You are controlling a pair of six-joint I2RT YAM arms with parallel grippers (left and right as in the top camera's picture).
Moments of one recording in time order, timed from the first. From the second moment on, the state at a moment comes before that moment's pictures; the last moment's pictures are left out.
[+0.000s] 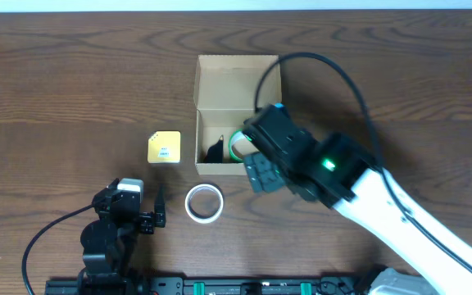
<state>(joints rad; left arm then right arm) 0.00 0.02 0.15 -0.53 0.11 0.10 0.83 1.41 1.44 -1.21 0.18 0.47</state>
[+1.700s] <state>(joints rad) 0.00 0.02 0.15 -0.53 0.11 0.10 0.08 0.11 0.21 -0.64 0.08 0.01</state>
